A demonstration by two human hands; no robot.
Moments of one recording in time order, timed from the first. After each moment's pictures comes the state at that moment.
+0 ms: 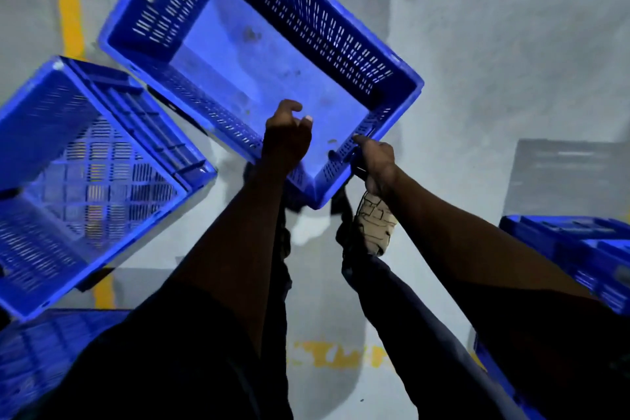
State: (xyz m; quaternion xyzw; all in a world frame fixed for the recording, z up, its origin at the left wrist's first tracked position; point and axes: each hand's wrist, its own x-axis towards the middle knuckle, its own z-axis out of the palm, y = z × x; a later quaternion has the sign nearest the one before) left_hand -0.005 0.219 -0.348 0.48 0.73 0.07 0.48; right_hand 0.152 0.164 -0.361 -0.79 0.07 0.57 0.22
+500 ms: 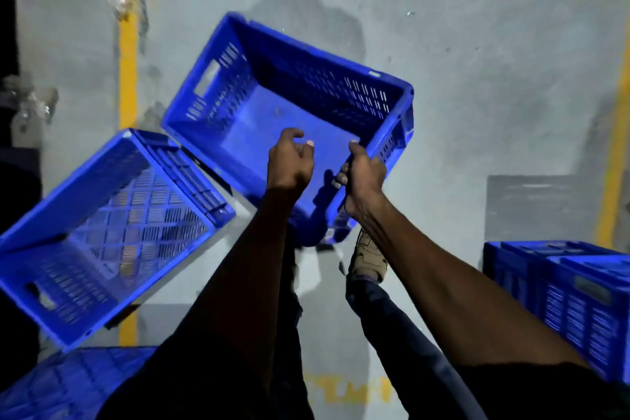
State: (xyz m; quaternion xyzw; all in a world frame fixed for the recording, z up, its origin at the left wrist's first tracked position) left_hand -0.006 0.250 -0.221 0.53 0.70 0.15 0.46; right_hand 0.108 0.217 -0.201 -0.73 0.10 0.53 0.42
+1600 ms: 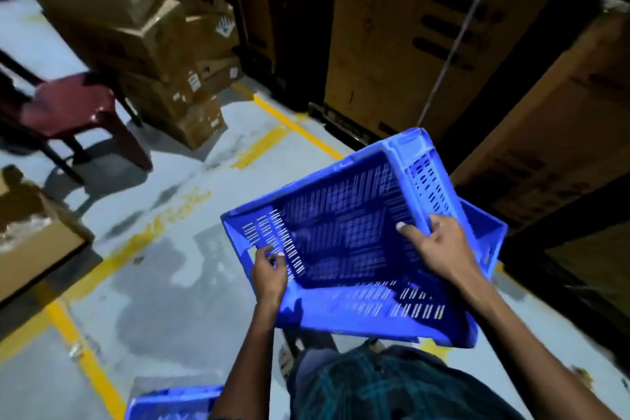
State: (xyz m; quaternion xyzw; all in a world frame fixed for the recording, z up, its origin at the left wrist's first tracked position) left_hand 0.068 0.080 0.173 0.69 0.48 0.12 0.53; right_hand 0.175 -0.154 0.395 -0.91 -0.05 0.10 0.39
